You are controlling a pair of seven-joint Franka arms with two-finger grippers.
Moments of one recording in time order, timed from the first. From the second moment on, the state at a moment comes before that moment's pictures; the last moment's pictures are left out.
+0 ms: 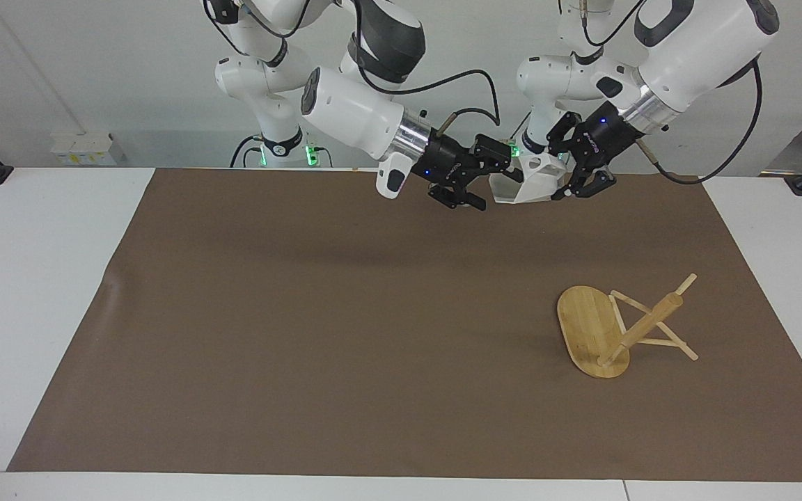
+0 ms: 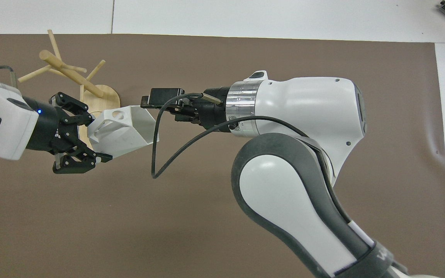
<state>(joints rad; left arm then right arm) -0.16 -0.07 -0.03 -1.70 -0.47 1.62 1.13 0.26 0.24 0.34 -1.59 0.93 2.37 0.18</state>
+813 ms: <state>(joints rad) -0.14 -0.10 -0.04 -1.80 -0.37 1.78 0.92 0.05 0.14 0.33 -1.69 0.44 2.21 0.10</state>
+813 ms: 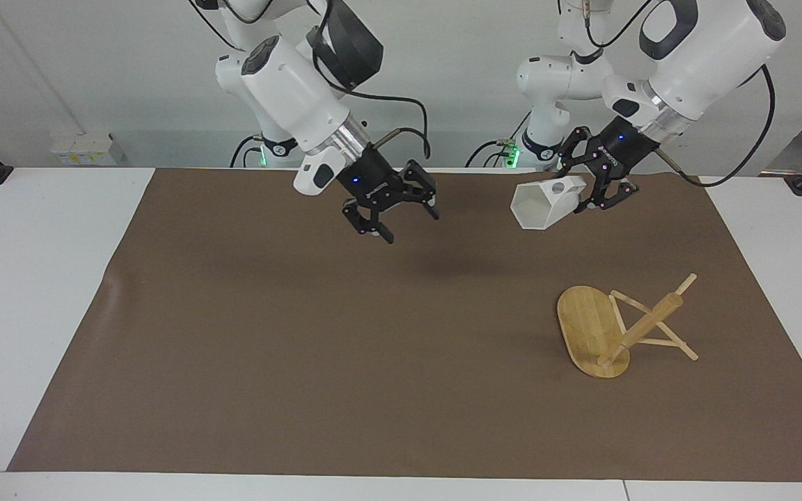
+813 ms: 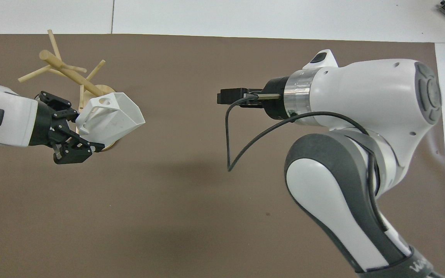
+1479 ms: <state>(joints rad) -0.16 -0.12 -0.05 -1.95 -0.24 2.01 0.53 -0.31 0.13 0.33 -1.73 0.08 2.18 -0.36</state>
